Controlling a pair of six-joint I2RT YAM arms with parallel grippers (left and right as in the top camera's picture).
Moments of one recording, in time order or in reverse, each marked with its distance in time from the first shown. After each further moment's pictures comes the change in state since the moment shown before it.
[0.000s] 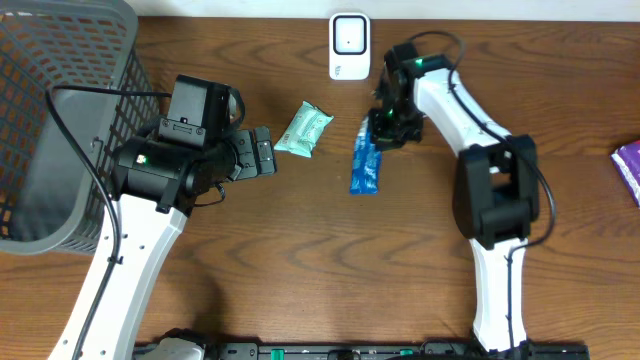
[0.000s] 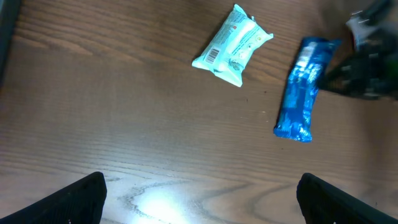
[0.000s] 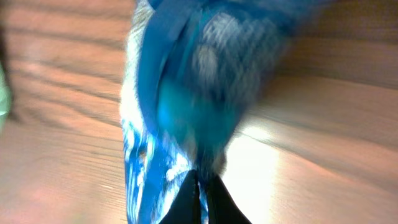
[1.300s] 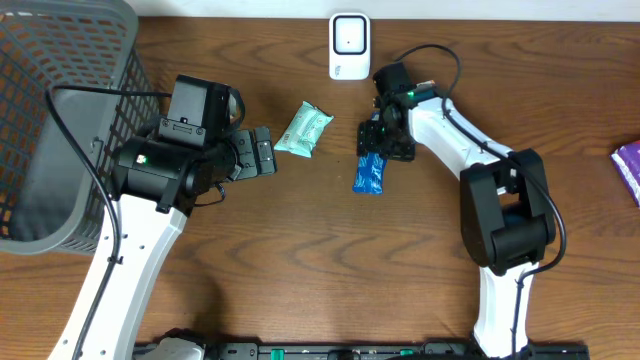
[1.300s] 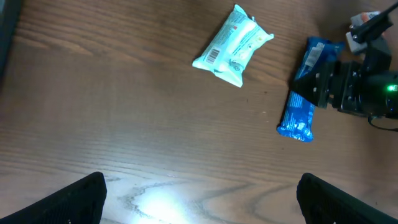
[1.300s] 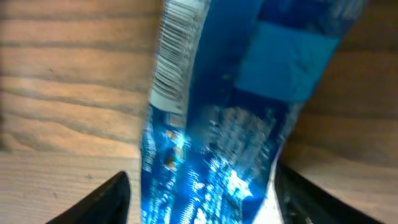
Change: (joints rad) left arm 0.000 0.000 0.000 0.000 0.000 0.000; right arm 0.065 -0.161 -0.365 0.380 0.062 0.172
